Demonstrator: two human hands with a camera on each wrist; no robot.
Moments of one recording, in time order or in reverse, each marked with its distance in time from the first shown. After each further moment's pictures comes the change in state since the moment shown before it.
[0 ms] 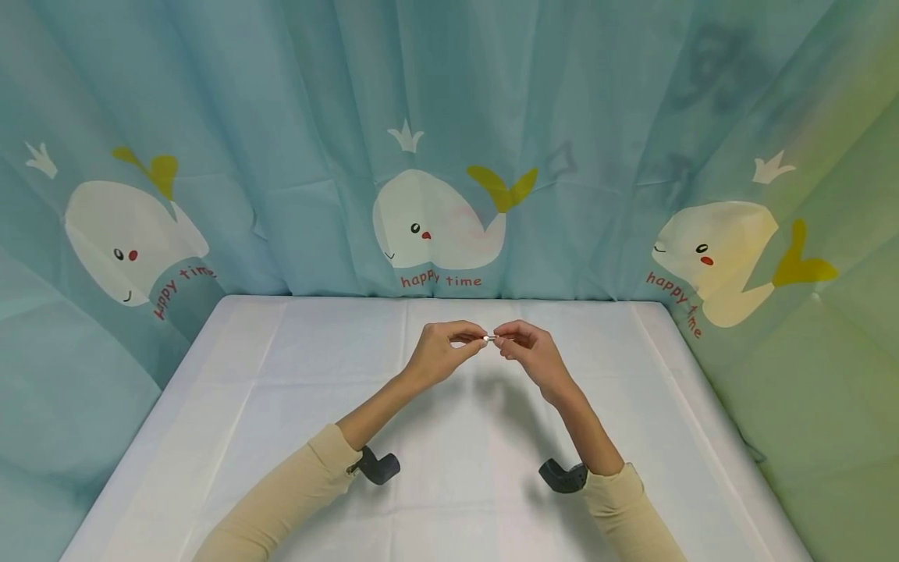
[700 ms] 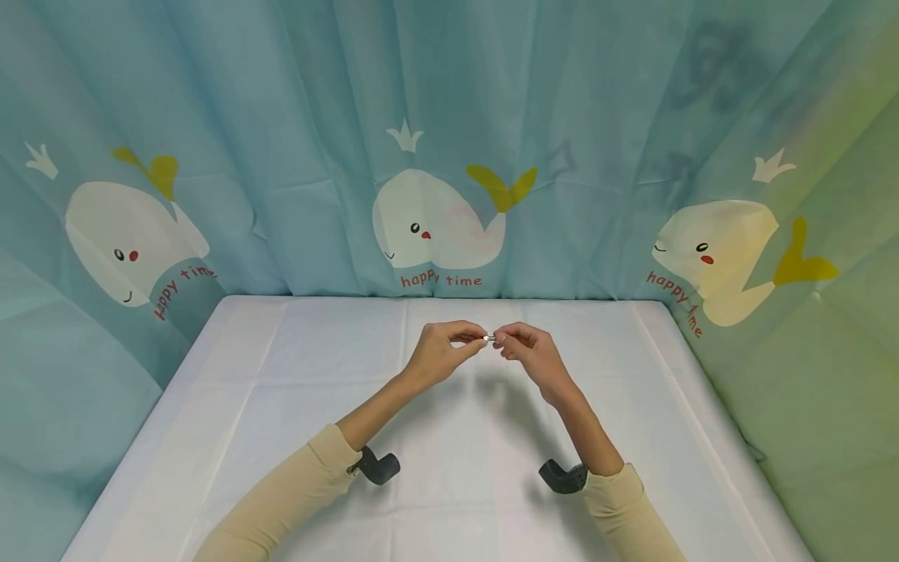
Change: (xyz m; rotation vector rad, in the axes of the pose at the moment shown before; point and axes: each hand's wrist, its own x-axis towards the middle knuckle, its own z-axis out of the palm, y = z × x) left_hand -0.001 0.001 0.000 0.002 -0.002 -0.013; right_hand 0.000 0.004 0.000 -0.020 0.030 0.005
